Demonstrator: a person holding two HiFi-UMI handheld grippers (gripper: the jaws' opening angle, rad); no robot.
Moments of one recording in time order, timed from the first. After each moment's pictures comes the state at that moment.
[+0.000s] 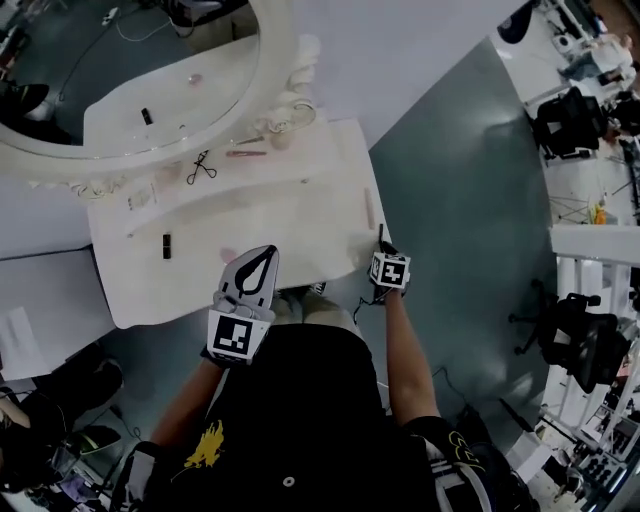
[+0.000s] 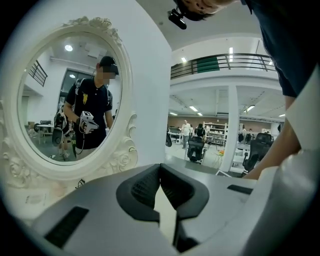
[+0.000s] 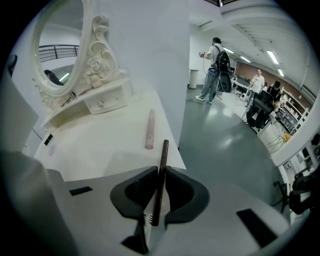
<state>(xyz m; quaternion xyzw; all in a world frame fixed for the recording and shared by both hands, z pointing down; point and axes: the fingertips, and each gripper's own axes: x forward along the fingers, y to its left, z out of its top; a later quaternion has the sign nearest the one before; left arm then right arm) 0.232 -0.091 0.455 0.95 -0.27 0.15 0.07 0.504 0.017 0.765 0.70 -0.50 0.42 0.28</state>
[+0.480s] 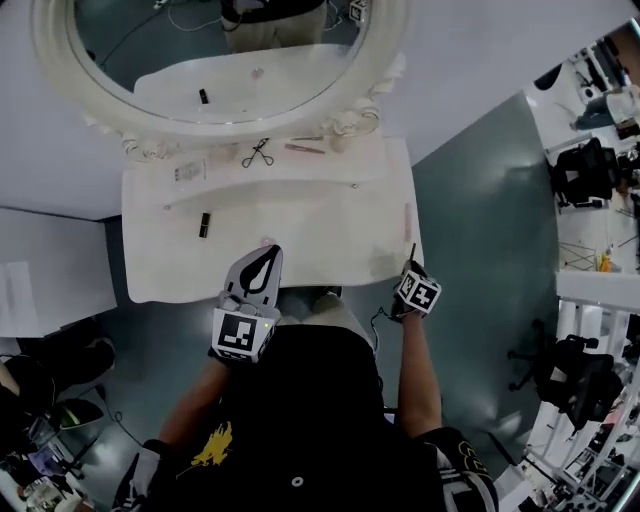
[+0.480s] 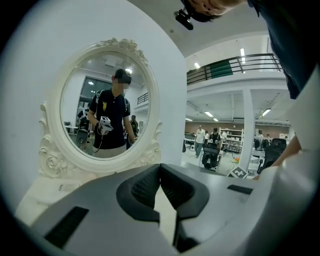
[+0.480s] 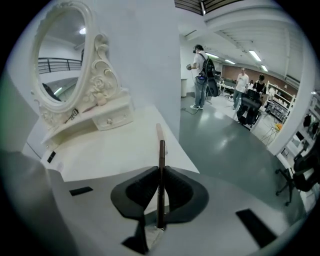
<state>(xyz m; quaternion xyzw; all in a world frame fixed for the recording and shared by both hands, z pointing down) 0.105 -0.087 0.456 0.92 -0.36 0.11 0.09 0.460 0.031 0.721 0.75 -0.48 0.40 0.22</state>
